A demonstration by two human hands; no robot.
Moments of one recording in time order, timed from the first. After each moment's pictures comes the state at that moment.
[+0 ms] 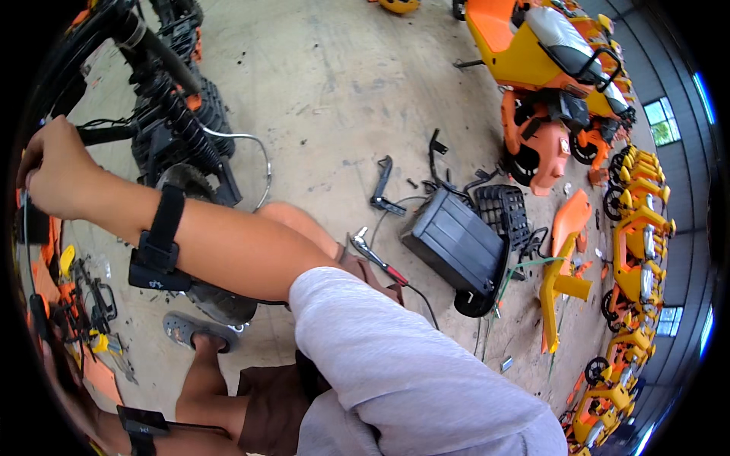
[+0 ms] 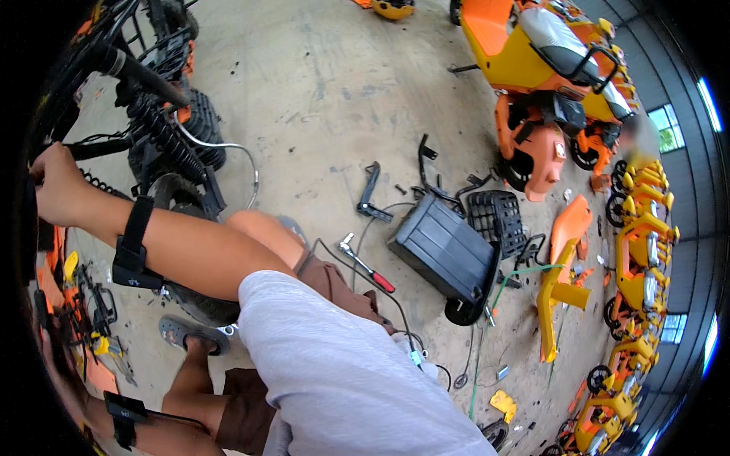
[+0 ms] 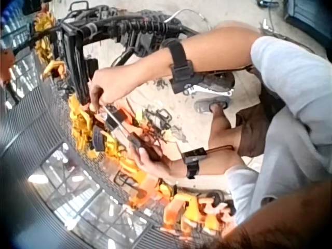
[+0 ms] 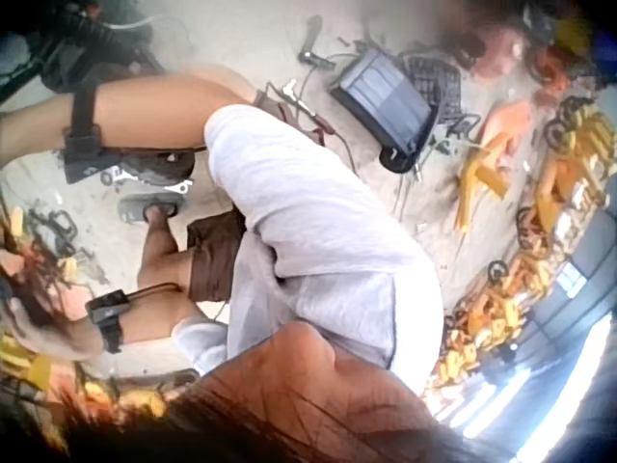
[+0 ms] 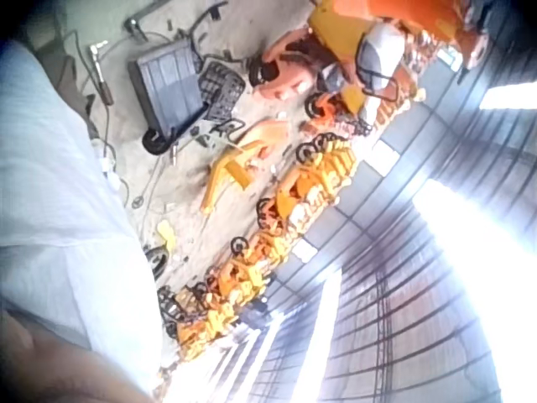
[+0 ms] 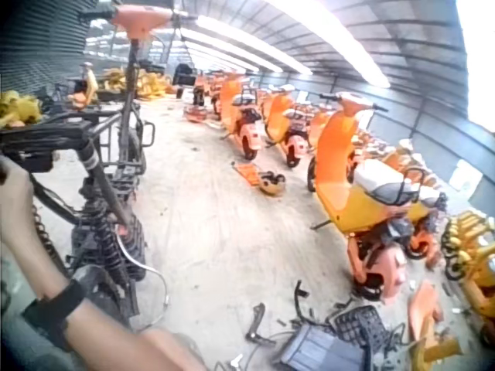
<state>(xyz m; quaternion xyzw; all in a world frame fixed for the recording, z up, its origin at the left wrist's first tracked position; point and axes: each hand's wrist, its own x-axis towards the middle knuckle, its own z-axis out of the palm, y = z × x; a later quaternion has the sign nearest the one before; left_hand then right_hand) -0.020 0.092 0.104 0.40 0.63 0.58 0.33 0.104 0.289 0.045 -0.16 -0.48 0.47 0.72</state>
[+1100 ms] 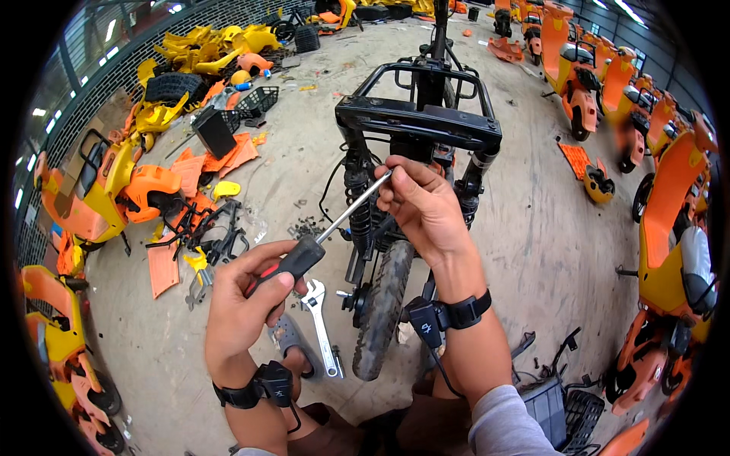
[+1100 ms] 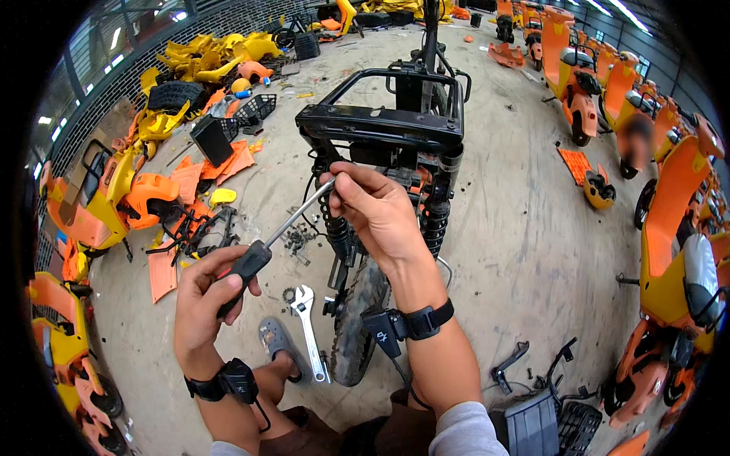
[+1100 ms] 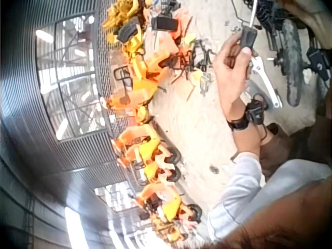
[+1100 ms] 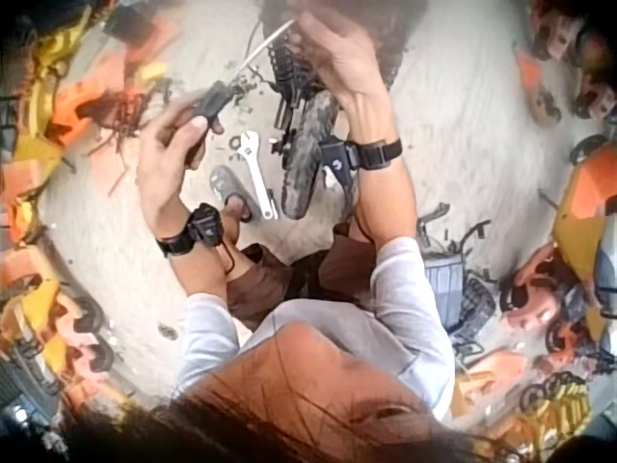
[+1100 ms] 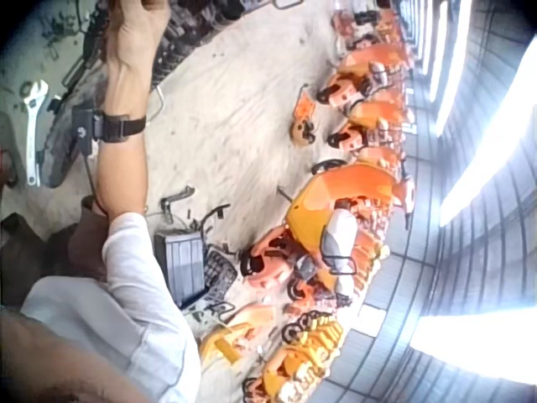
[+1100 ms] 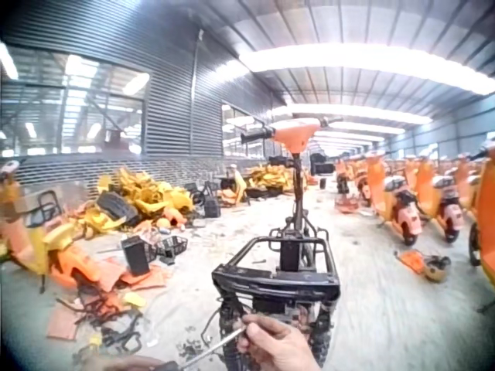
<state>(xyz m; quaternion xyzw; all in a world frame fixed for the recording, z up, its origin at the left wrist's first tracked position) -0.017 0.097 0.109 0.48 0.55 0.53 0.42 0.175 0.266 0.058 -0.07 -0.36 0.78 0.51</state>
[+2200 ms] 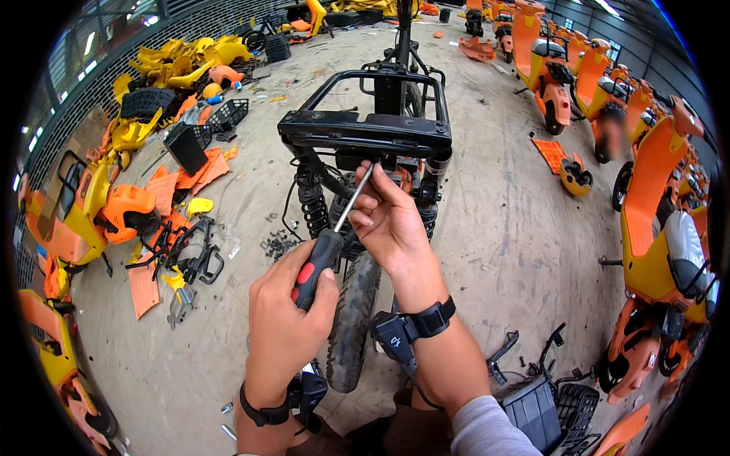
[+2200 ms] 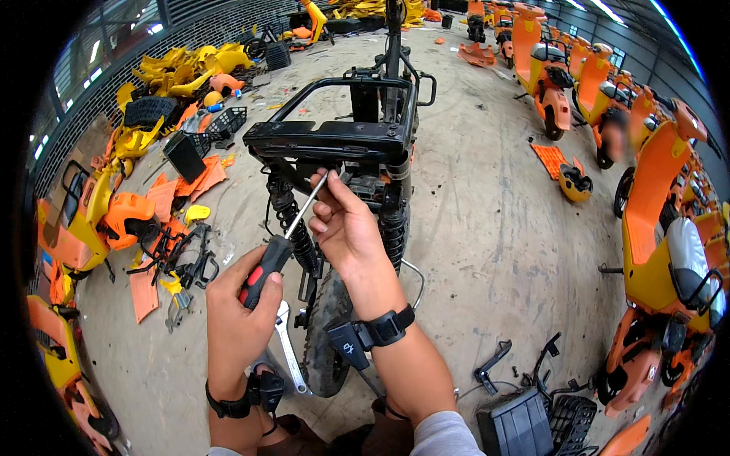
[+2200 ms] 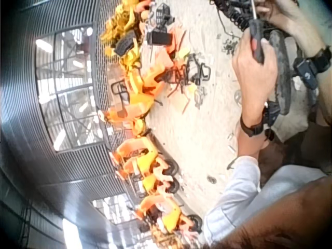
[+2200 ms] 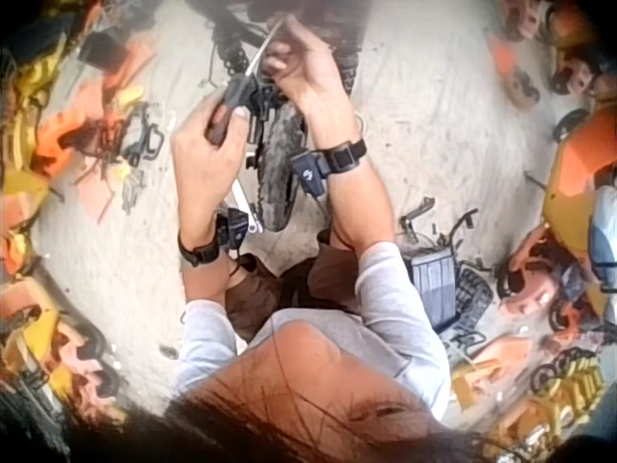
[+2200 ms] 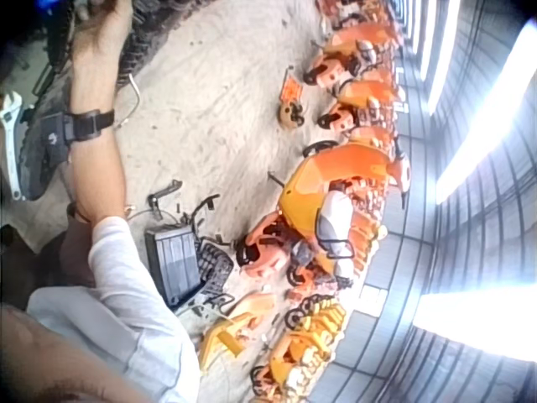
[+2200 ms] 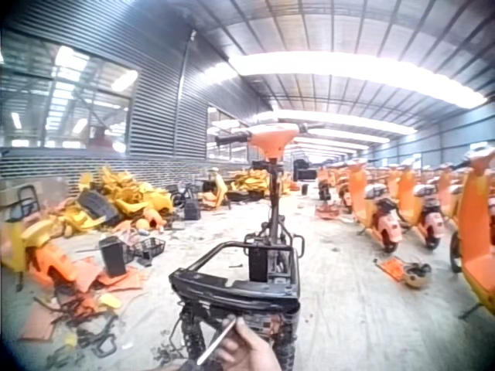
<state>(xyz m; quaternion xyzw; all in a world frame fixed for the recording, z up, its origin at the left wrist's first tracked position) 0.079 0.141 0.095 0.60 0.63 0.49 0.13 0.190 0.286 0.042 -0.09 -0.14 0.84 0.51</state>
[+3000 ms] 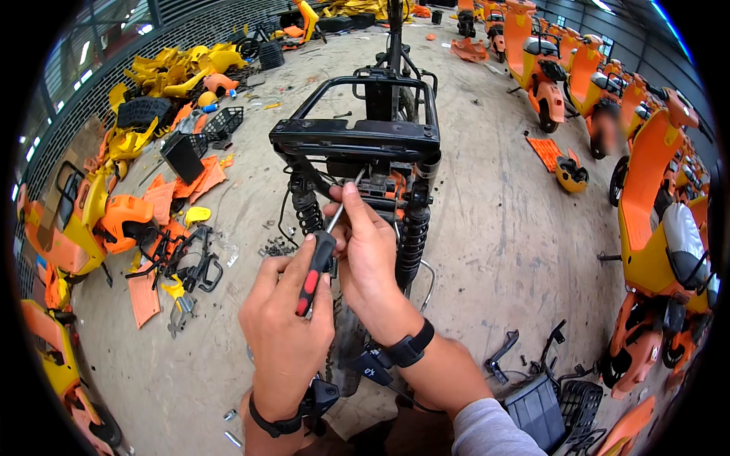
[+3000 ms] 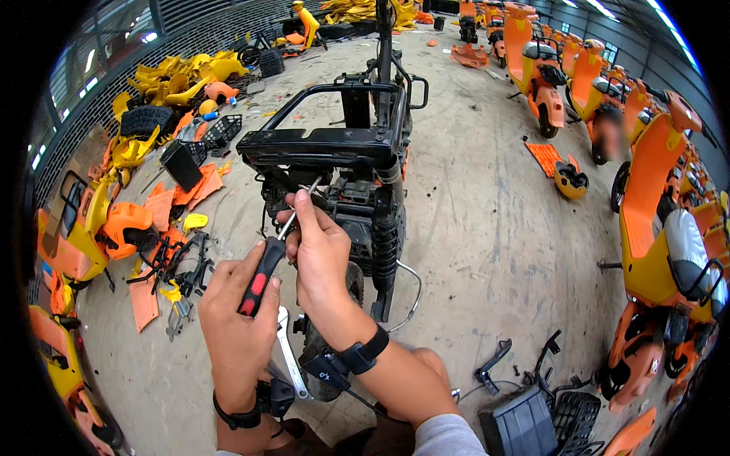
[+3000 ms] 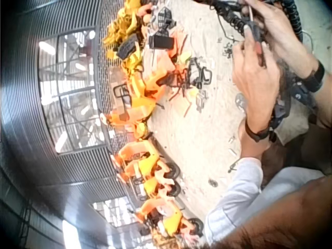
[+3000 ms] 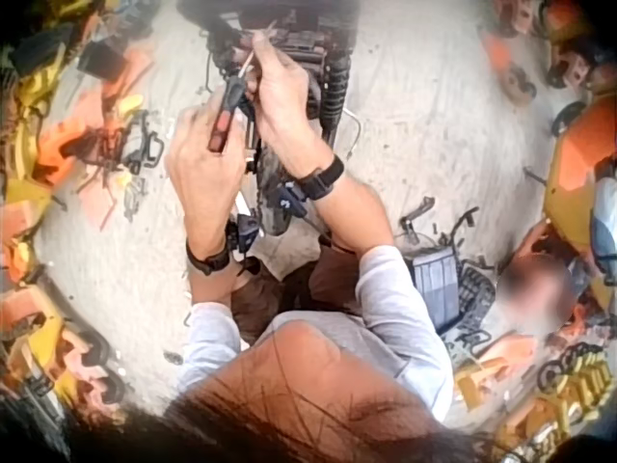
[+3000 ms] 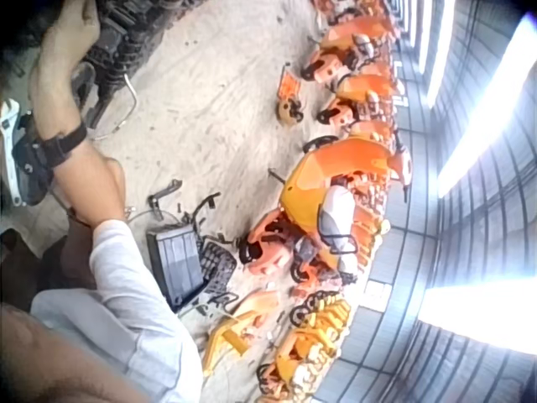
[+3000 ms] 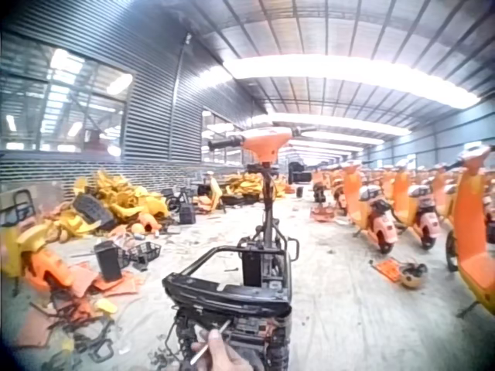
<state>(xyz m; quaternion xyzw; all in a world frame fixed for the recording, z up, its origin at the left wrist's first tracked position) 0.088 0.136 0.096 0.62 0.64 0.45 -0.03 0.159 0.239 0.059 -0.26 -0.23 0.72 0.60</state>
